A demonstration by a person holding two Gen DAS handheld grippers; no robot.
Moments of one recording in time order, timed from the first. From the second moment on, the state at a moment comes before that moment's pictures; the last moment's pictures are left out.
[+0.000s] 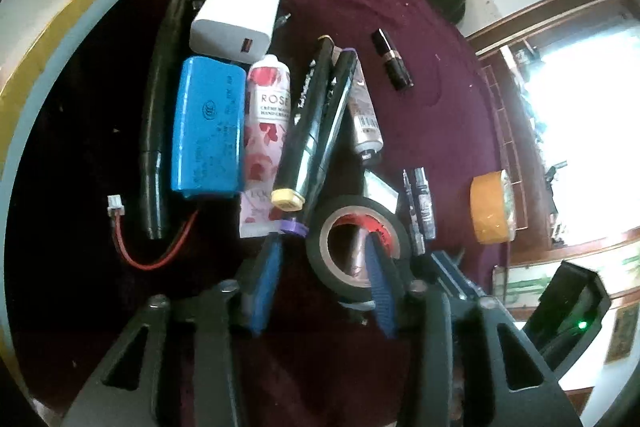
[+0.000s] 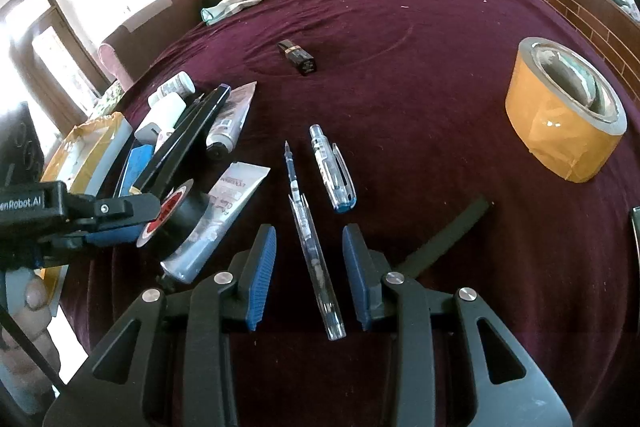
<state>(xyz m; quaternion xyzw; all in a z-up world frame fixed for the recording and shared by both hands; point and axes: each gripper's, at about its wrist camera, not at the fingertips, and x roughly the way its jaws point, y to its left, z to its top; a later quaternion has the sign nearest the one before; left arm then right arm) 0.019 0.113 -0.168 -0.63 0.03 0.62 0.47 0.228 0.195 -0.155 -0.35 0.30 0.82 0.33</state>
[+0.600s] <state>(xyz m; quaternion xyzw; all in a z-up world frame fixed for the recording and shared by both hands) 0.072 0.074 -0.156 -0.51 0.23 0.67 0.49 0.225 0.170 -0.156 -0.37 0.26 0.83 0.34</state>
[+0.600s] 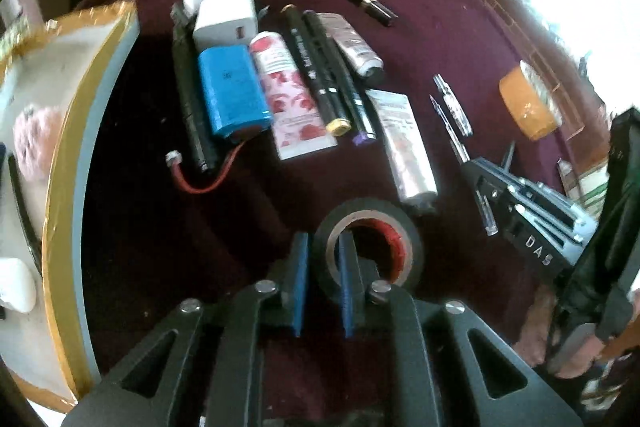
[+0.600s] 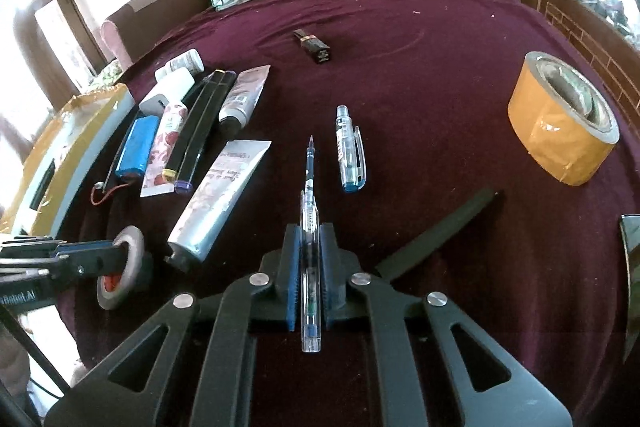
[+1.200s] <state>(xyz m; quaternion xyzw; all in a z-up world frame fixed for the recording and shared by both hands) 0.096 0.067 -0.155 -0.43 0.26 0.69 0.52 0.234 0.170 -0.157 -0.35 0.30 0.82 0.34</state>
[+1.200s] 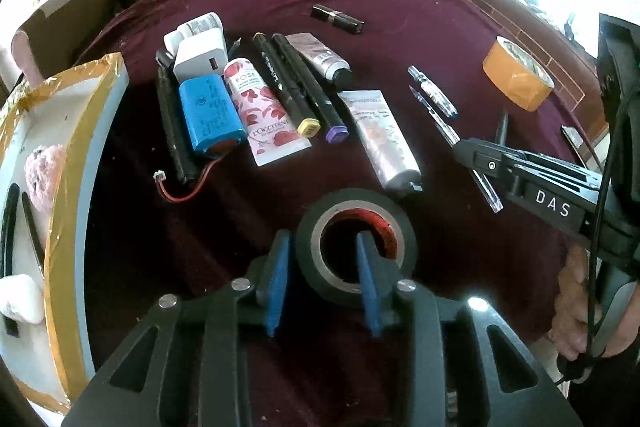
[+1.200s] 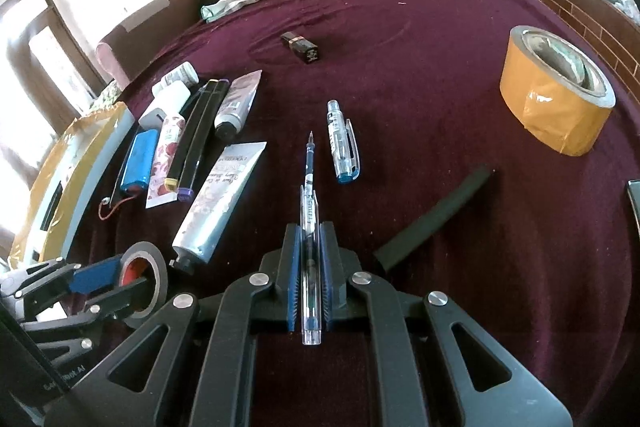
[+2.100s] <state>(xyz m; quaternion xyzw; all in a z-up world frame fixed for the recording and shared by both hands) 0.072 0.030 -0.106 -0.40 0.17 0.74 0.52 0.225 0.131 -0.115 -0.28 0.28 0.87 0.29</state>
